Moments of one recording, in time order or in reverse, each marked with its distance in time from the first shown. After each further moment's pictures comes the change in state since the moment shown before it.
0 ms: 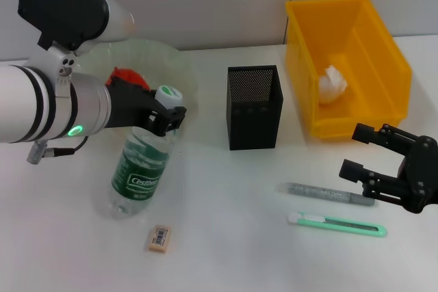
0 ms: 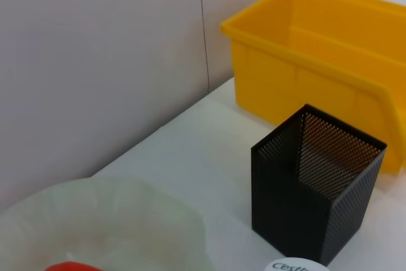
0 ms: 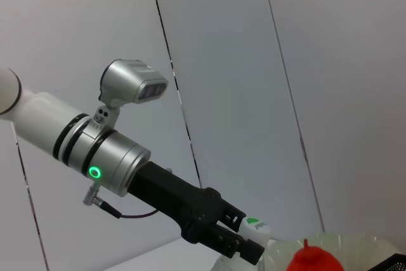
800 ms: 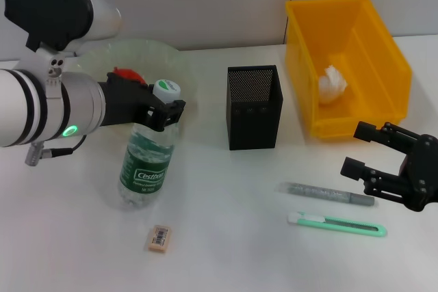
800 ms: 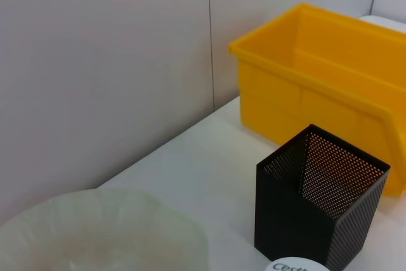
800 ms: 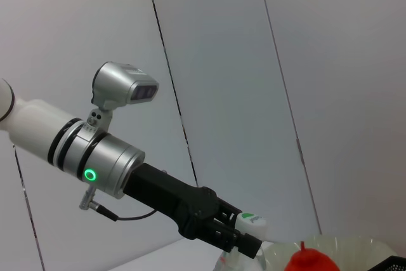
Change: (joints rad) left arm 0.034 0.002 -0.002 0.007 -0.031 -0.052 0.011; right arm 0.001 0.000 0.009 -0.004 0.000 -0.002 0.000
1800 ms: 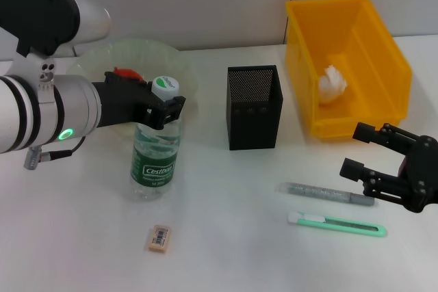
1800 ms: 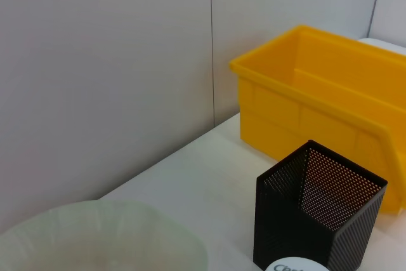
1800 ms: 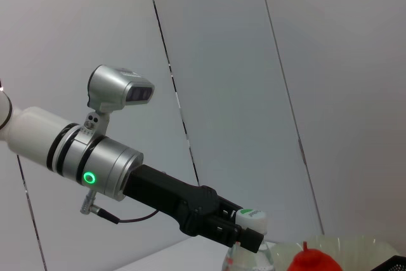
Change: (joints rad) left arm 0.046 0.000 -0.001 0.005 -0.056 -0.058 0.042; right arm 0.000 0.002 0.000 -0.004 0.000 -0.003 0.000
